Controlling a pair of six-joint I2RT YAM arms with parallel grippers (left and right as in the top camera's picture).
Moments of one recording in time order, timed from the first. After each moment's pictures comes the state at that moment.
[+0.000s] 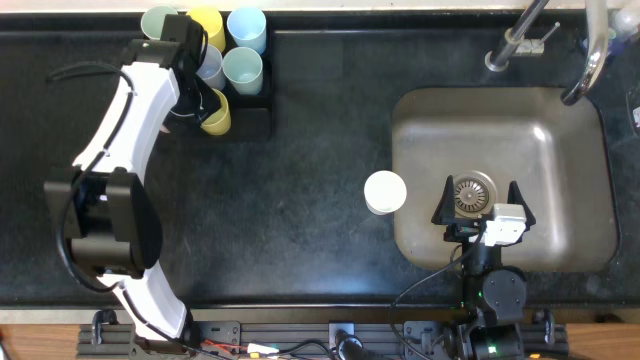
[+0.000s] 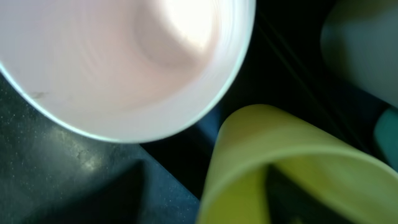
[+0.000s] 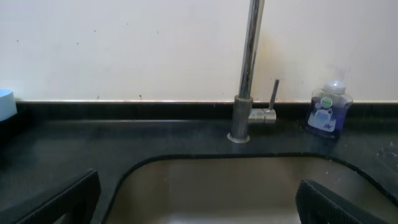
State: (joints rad) left arm -0.08 1.99 1.64 -1.11 -0.16 -0.91; right arm 0.14 0.01 0.02 0.00 0.23 0.01
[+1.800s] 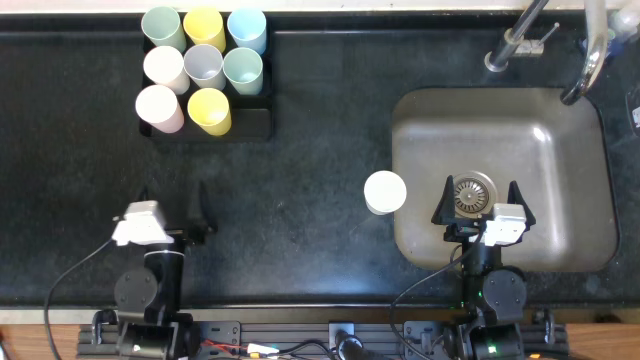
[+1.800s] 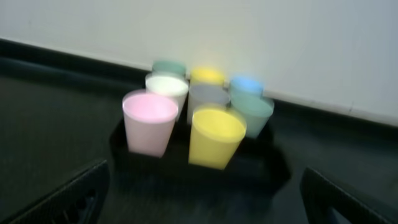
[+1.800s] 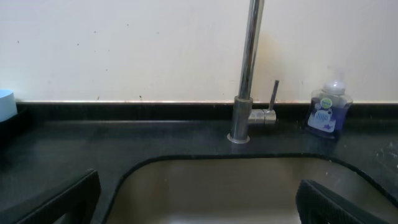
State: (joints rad) left arm -0.08 0.01 0.02 -0.07 -0.09 -0.18; right arm 0.14 0.01 0.02 0.00 0.23 0.01
